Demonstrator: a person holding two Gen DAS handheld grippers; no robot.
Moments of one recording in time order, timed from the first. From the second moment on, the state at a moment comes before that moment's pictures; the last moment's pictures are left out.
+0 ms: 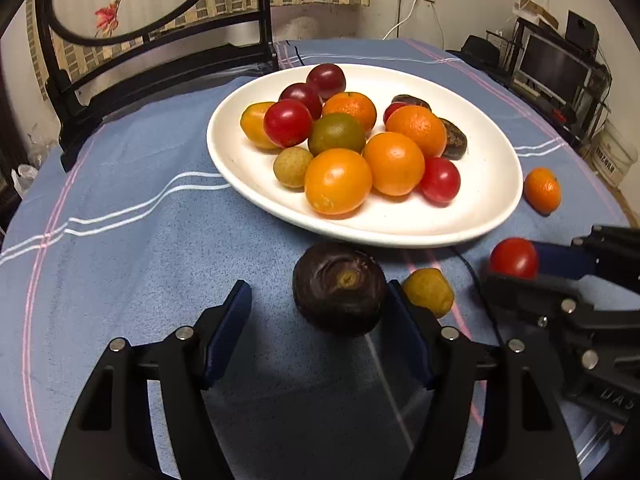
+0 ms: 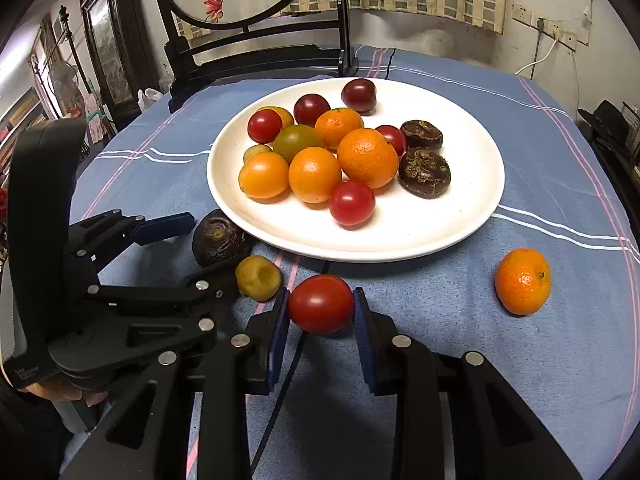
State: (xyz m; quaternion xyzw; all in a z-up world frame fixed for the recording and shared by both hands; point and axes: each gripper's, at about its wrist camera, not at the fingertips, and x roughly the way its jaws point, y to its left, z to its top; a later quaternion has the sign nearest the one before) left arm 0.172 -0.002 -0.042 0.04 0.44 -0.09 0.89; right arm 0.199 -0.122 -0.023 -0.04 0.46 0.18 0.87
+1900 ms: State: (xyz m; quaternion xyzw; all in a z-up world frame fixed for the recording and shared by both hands) left arm 0.170 -0.004 0.008 -0.03 0.39 -0.06 0.92; right arm 0.231 -0.203 0.007 0.10 0.40 0.06 0.91
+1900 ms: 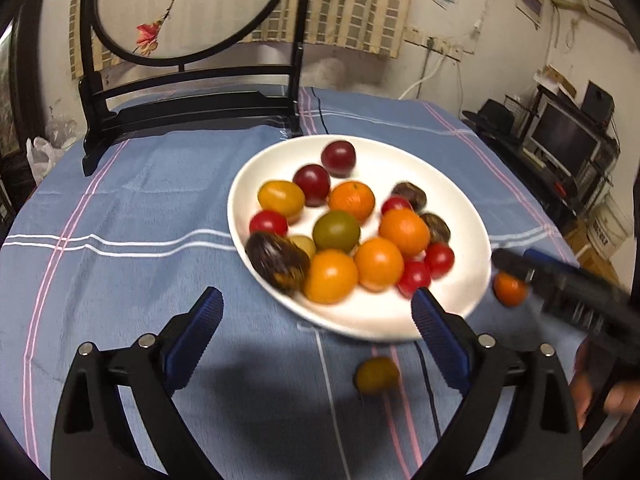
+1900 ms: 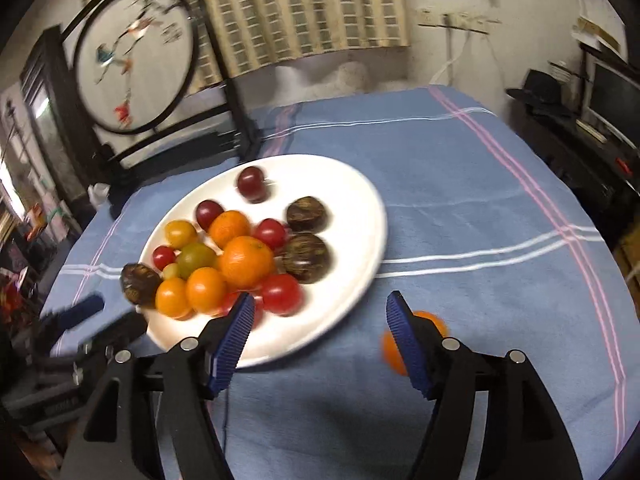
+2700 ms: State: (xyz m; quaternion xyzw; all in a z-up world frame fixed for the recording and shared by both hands) left arm 0.157 -0.042 -0.043 0.03 0.45 -0.10 0.89; right arm 0.218 -0.224 0.004 0.08 0.40 0.02 0.91
